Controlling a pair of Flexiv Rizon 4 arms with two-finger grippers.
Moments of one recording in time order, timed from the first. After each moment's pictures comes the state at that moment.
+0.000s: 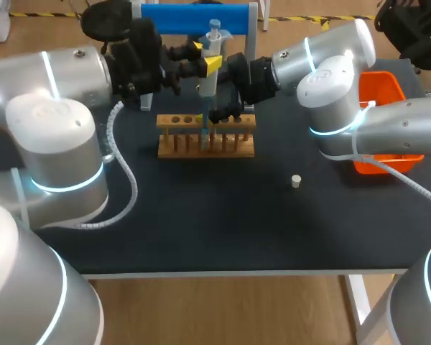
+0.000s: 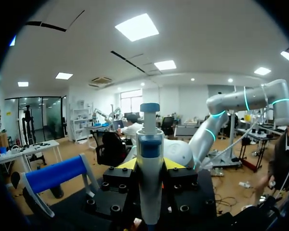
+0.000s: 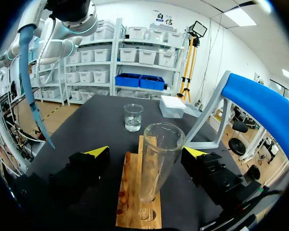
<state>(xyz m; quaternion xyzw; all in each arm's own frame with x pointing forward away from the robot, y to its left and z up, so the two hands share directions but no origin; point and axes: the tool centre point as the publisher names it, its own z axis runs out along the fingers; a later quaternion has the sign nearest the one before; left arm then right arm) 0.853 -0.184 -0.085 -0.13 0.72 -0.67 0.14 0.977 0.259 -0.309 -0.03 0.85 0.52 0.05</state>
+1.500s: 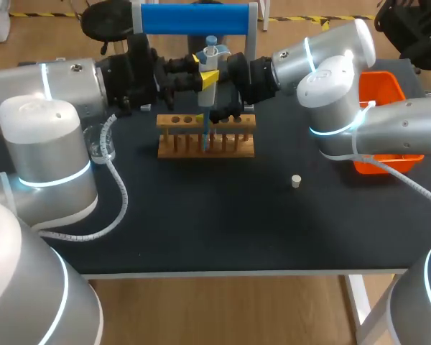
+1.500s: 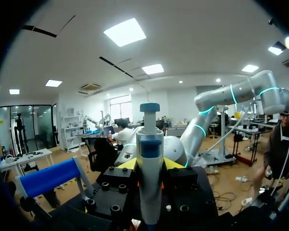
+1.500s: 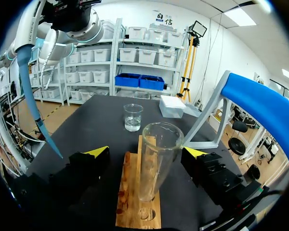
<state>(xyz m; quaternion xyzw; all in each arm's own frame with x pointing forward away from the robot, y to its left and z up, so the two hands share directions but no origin) 0.843 -0.178 -0.102 -0.07 0.71 -0.68 0.13 0.979 0.257 -0.309 -0.02 0.86 0.52 0.05</state>
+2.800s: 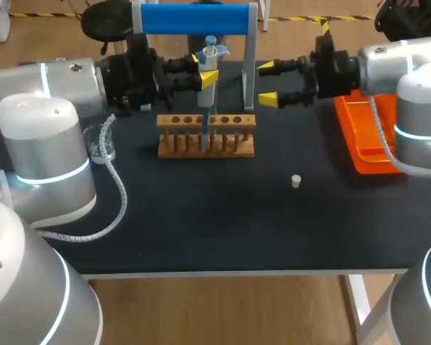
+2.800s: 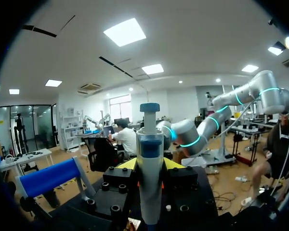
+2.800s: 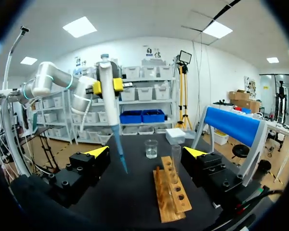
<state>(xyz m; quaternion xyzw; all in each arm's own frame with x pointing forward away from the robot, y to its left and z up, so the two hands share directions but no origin) 0.843 -0.177 -0.101 -0.07 0.71 -0.68 0.13 0.902 0.131 -0.191 0.03 0.76 0.65 -0.01</state>
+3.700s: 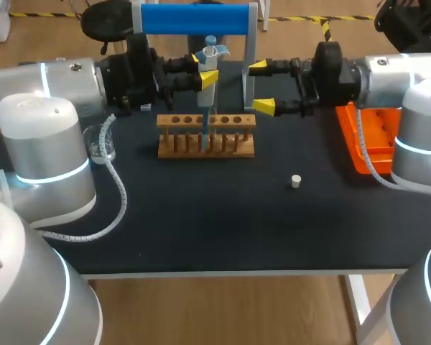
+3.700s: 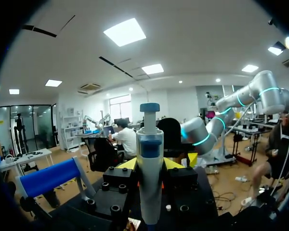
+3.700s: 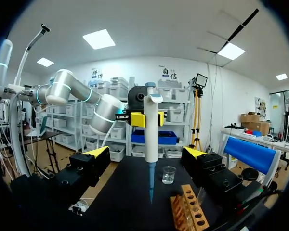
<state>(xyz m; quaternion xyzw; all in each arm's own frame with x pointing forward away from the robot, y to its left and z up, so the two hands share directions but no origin) 0.843 -0.177 -0.101 -0.07 0.71 -0.68 0.13 0.836 0.168 -0.143 -0.04 0.70 0.71 -0.01</state>
